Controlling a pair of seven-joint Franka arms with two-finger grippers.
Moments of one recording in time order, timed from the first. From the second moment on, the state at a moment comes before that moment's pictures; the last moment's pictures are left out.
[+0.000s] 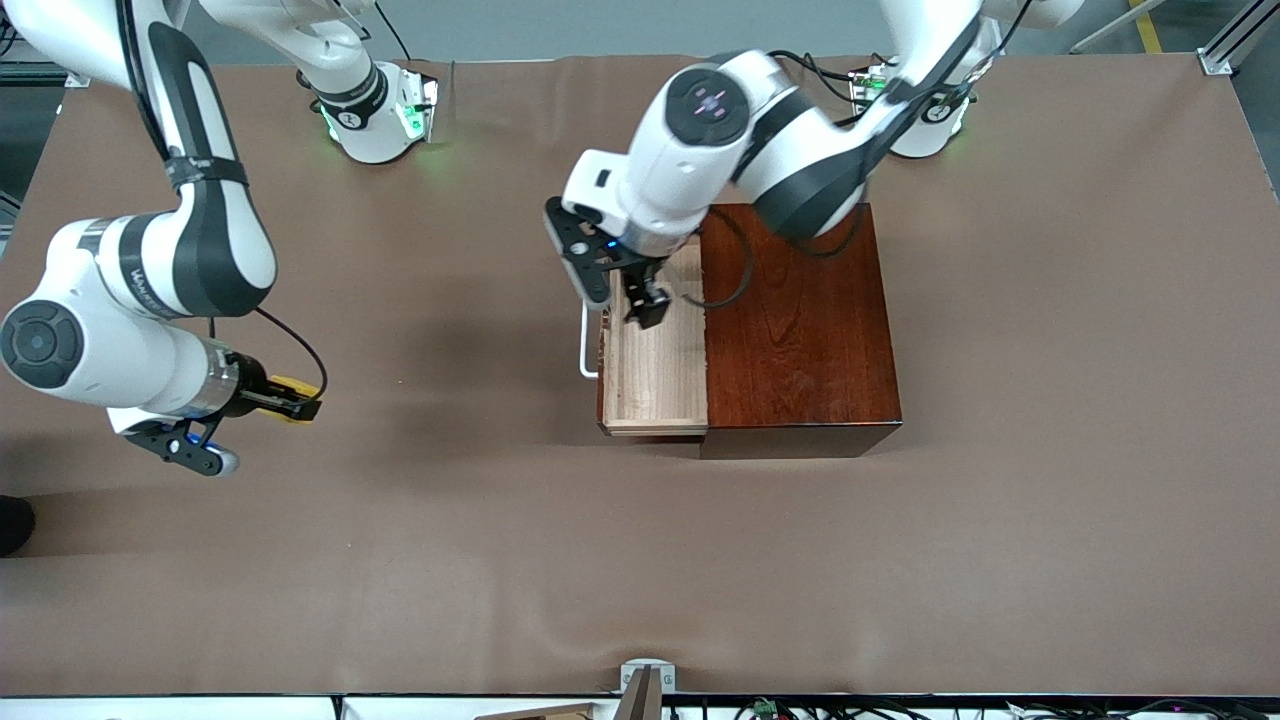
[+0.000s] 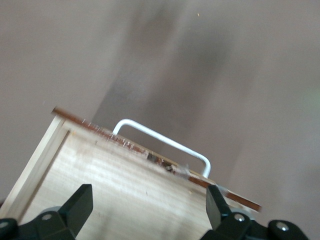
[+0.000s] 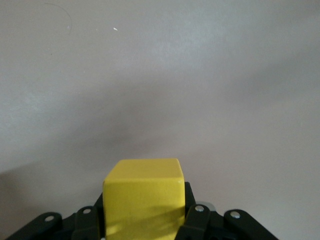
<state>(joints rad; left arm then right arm) -0.48 0.57 -0.45 -1.33 0.06 2.04 0.30 0.13 0.38 -0.09 -1.65 0.08 1.89 0.35</state>
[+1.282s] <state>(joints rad) -0.77 0.77 -0.18 -1.25 0.10 2.09 0.57 0.00 0.62 -0.09 -1.77 0.06 2.45 -0.03</state>
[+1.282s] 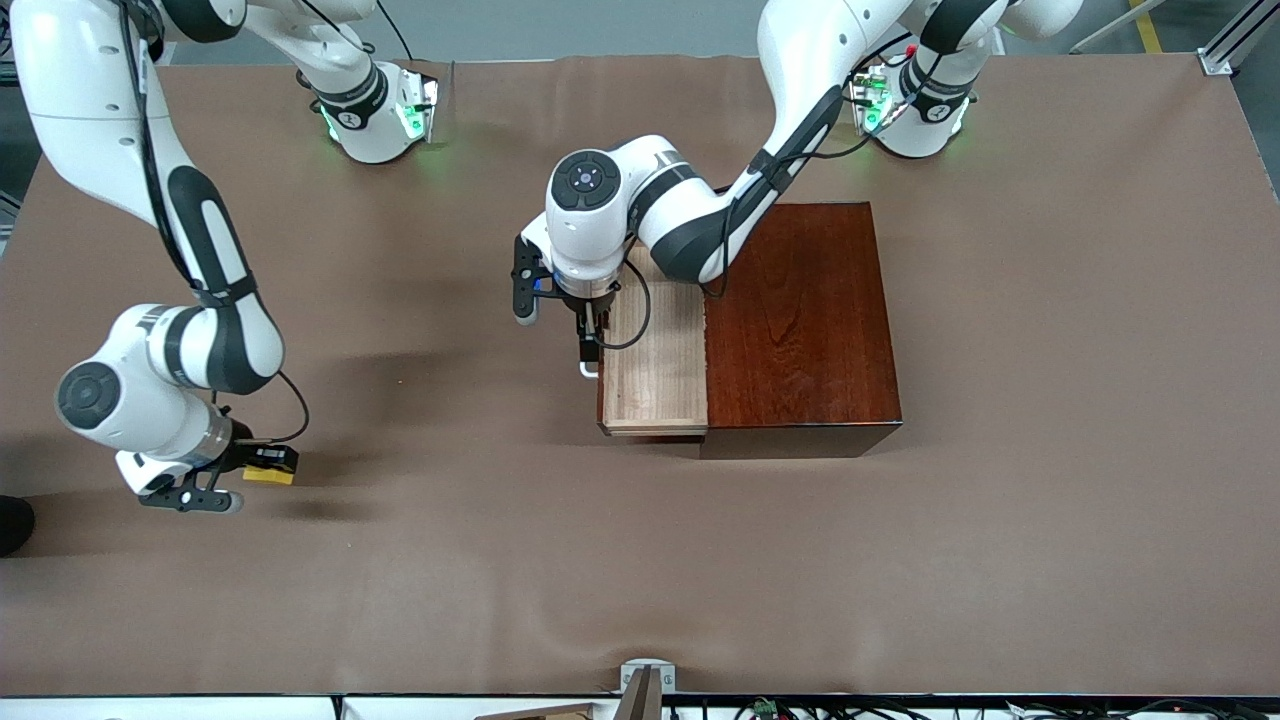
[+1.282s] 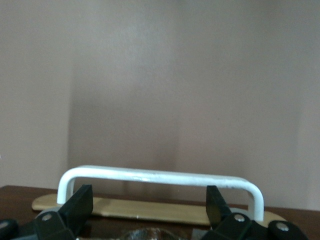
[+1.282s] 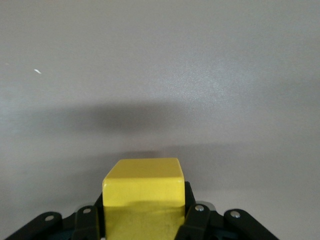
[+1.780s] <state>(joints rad) -0.78 0.76 -0.14 -1.21 0.12 1.94 0.58 0.00 0.64 -0.08 -1.81 0.06 2.50 -0.04</state>
